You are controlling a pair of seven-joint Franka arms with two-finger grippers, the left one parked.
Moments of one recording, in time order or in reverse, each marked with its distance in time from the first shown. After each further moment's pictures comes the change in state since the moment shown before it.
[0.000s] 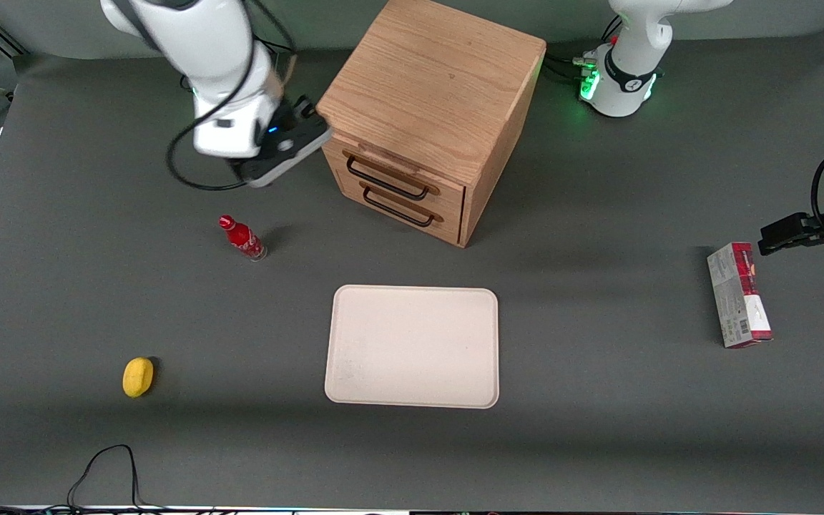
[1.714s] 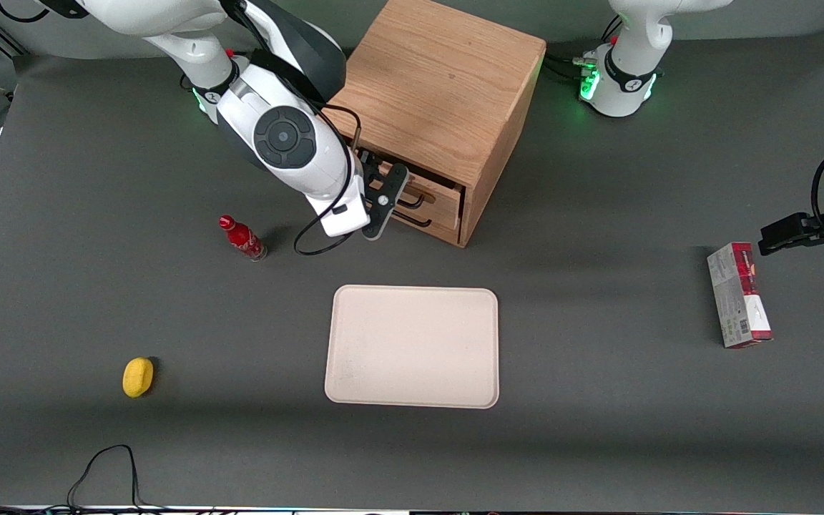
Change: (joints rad) arm -0.013 0.351 0.107 0.024 -0.048 0.170 -0.253
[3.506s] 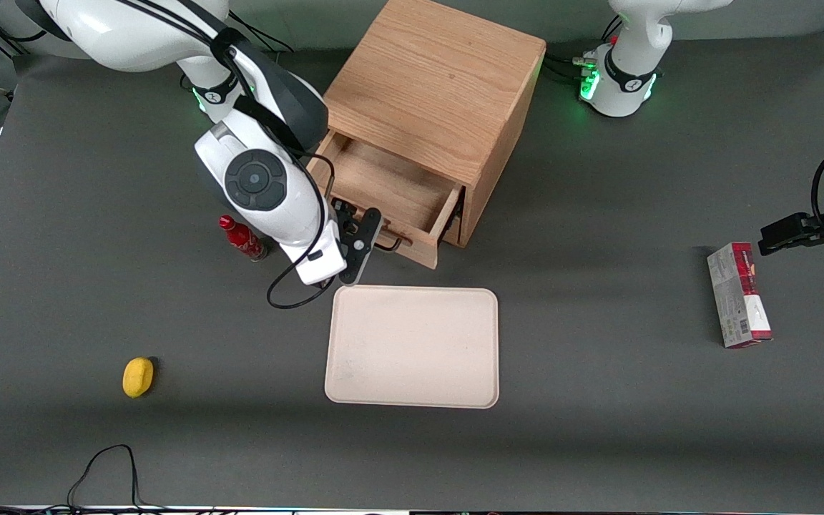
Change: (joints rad) arm -0.013 0.096 -0.065 0.111 -0.166 0.055 -0.162
